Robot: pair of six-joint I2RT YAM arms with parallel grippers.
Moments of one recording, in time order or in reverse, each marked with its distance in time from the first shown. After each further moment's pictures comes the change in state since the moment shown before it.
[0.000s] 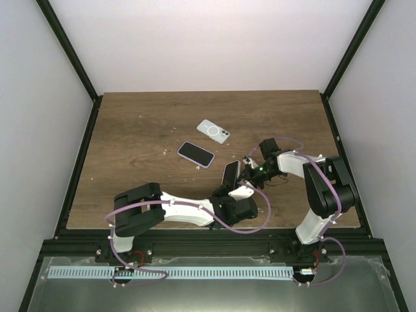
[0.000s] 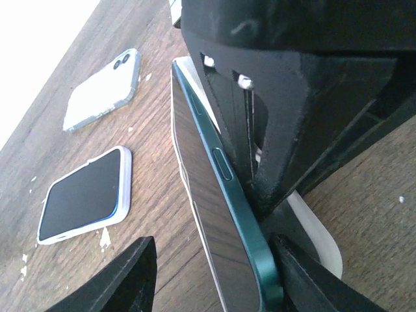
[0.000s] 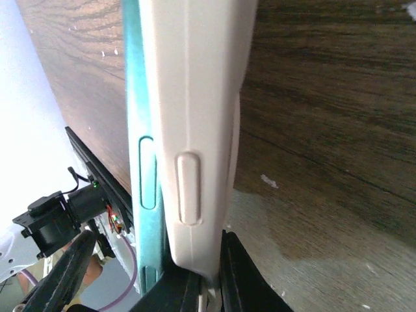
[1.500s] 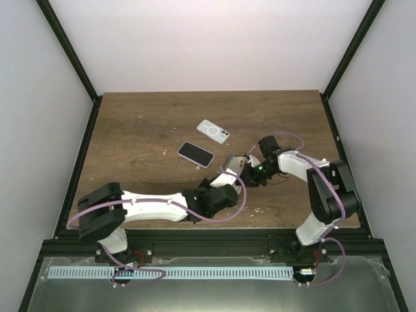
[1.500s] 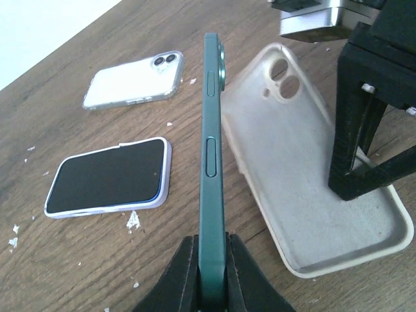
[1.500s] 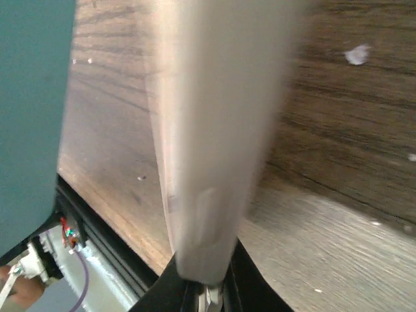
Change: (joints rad) left arm 0.077 -0.280 -0.183 0.071 0.101 -0.087; right arm 0.012 -0.051 0.025 -0.041 0.114 -0.052
